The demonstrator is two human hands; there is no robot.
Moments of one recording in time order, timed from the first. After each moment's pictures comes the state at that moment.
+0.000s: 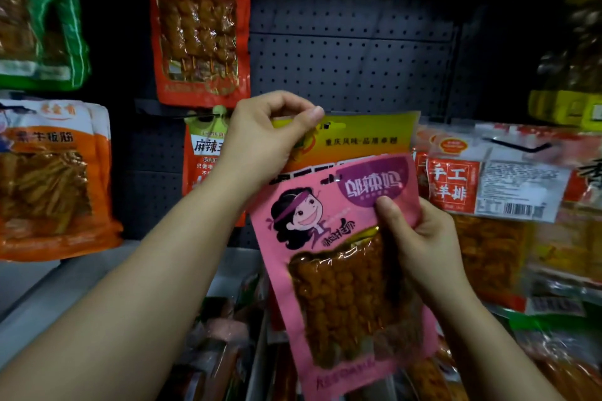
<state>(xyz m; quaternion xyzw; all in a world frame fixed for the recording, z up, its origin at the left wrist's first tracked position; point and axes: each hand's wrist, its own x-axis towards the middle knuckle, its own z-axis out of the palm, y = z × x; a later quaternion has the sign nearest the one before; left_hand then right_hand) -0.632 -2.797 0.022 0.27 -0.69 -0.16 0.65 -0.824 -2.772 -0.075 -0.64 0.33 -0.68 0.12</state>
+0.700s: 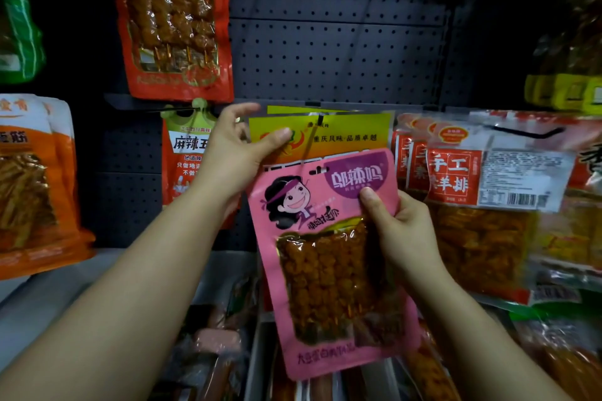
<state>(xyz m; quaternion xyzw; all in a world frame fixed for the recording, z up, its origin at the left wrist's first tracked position) -0.621 -2.864 -0.009 0.30 -0.61 -0.32 0.66 -0.822 -2.817 -0.087 -0.58 0.42 -0.68 0.17</state>
